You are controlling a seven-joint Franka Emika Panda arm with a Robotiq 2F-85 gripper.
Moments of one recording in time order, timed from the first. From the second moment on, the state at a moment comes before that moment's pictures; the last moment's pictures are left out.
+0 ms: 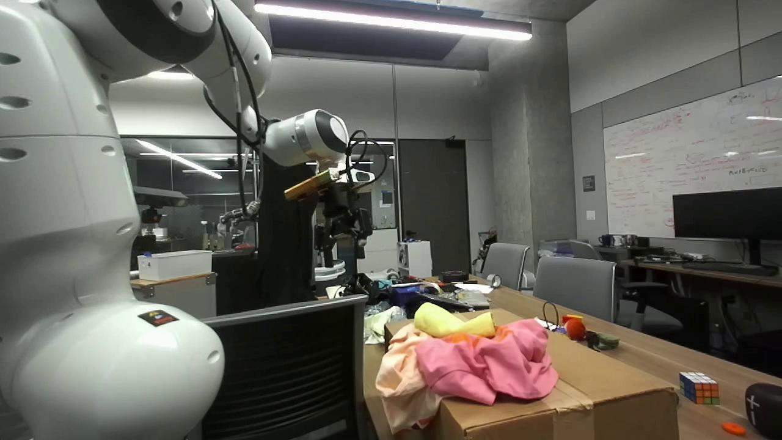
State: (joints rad) arm 0.14 -0.22 0.16 -2.05 -0.18 1.61 0.31
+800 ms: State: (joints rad) arm 0.16 -0.57 0.15 -2.31 0.04 1.70 0.16
